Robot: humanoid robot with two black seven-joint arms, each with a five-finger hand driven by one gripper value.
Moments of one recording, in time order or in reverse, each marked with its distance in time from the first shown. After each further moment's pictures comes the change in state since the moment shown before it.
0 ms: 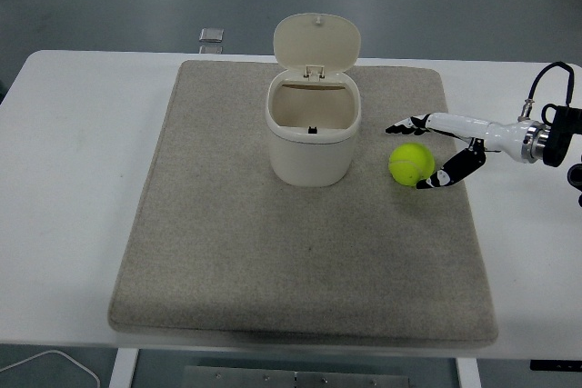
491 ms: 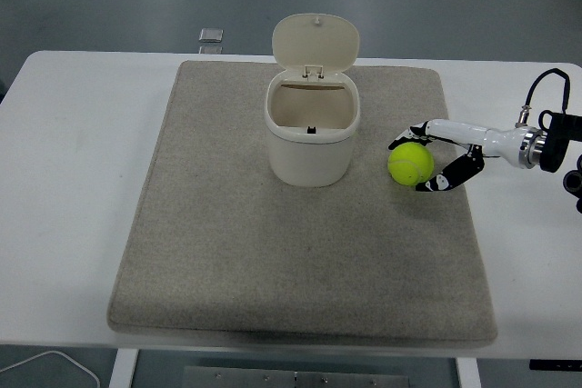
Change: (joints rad) left arm 0.000 0.000 0.000 0.000 0.000 0.000 0.000; right arm -0.015 0.015 -0.001 -0.020 -0.029 -0.010 0.000
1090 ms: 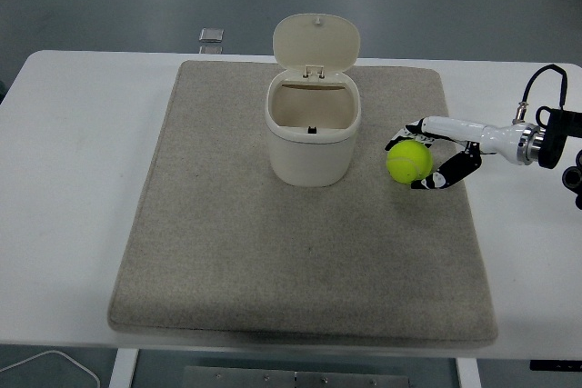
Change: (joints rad) left arm 0.000 0.000 0.000 0.000 0.000 0.000 0.000; right arm 0.017 -0.008 0.005 0.005 -0.001 0.009 0.047
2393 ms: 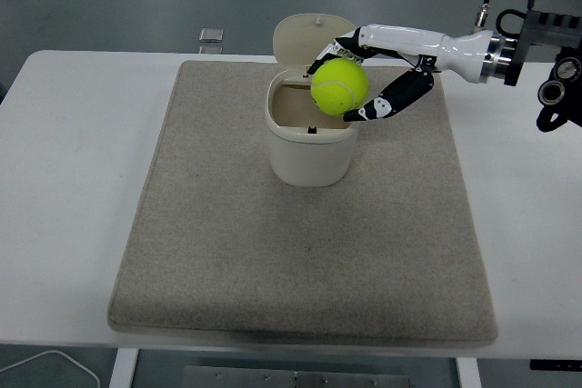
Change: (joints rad) left arm 0.000 0.000 0.000 0.000 0.000 0.000 0.000; right arm 0.250 0.102 0.017 0.069 0.152 0.058 0.079
